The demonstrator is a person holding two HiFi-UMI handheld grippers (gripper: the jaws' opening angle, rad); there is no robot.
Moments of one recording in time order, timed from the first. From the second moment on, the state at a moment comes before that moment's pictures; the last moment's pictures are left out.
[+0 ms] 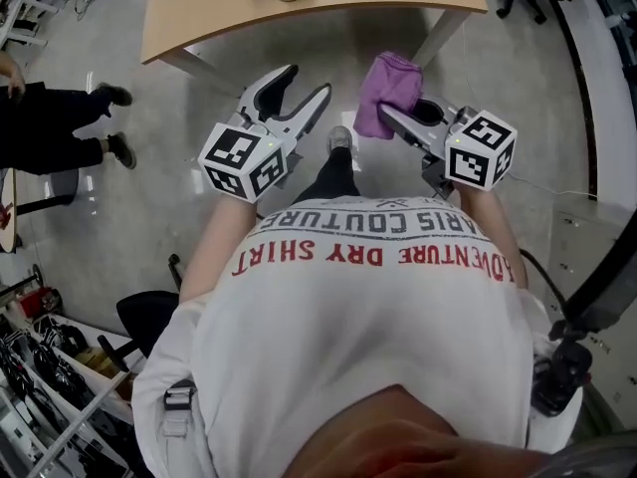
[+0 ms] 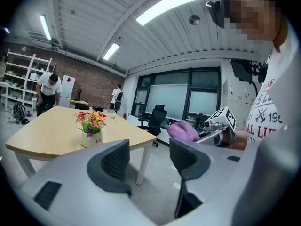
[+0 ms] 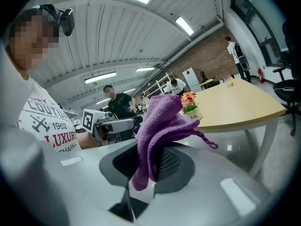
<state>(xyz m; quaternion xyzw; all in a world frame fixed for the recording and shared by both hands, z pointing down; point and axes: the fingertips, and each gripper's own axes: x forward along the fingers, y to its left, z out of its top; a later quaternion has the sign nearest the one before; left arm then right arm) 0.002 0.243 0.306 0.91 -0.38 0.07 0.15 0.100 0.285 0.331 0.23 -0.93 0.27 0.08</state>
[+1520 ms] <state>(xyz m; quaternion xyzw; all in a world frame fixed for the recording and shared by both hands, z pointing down) -0.083 -0.149 0.470 0.88 -0.42 0.23 0.08 0.068 -0.119 0.410 0.27 -0.89 0.36 0.11</state>
